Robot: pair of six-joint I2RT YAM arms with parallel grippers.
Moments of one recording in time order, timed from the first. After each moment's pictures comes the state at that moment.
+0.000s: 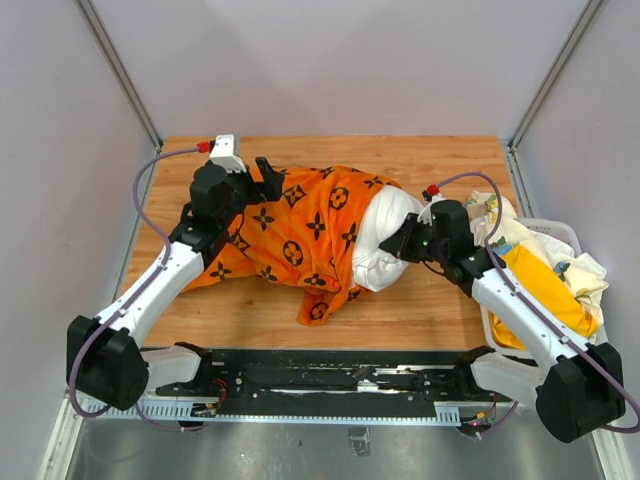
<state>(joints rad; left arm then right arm) -0.34 1.20 0.95 0.13 -0.05 -0.33 0.40 1.08 0.76 -0.27 -0.24 0.61</state>
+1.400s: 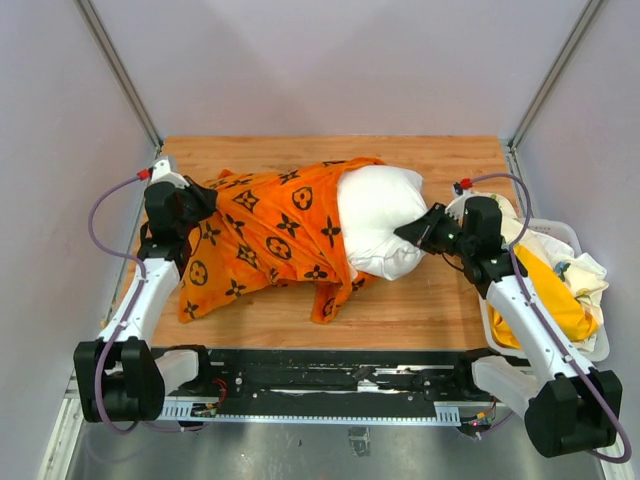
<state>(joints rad) 0.03 1.14 0.76 0.15 0.07 -0.47 0.19 1.01 0.75 -0.20 -0.42 0.69</state>
